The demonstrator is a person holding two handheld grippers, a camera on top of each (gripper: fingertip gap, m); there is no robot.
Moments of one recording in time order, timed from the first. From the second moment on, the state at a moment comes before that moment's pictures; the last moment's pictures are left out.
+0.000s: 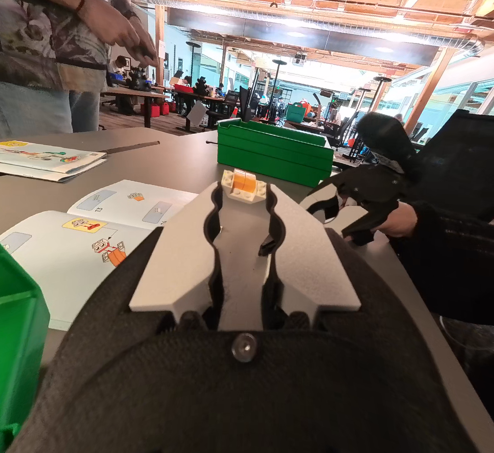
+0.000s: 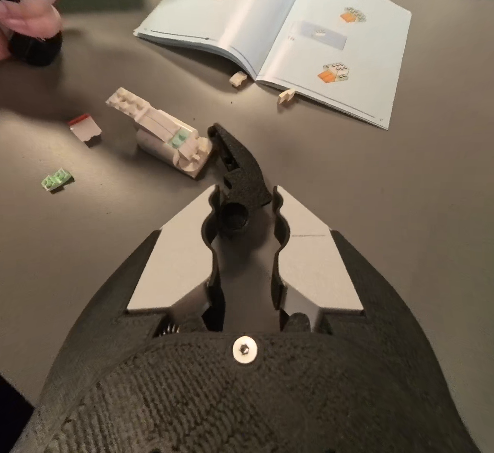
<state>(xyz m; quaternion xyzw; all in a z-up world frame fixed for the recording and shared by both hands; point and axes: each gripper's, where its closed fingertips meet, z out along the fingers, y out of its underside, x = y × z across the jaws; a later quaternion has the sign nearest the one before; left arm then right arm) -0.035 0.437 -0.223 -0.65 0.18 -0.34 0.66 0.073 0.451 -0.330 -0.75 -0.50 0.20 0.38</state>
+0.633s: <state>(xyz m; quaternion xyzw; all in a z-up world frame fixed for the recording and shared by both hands) -0.042 0.442 -0.220 -0.64 0.18 -0.27 0.70 0.045 0.743 -0.270 -0.73 -0.32 0.08 0.60</state>
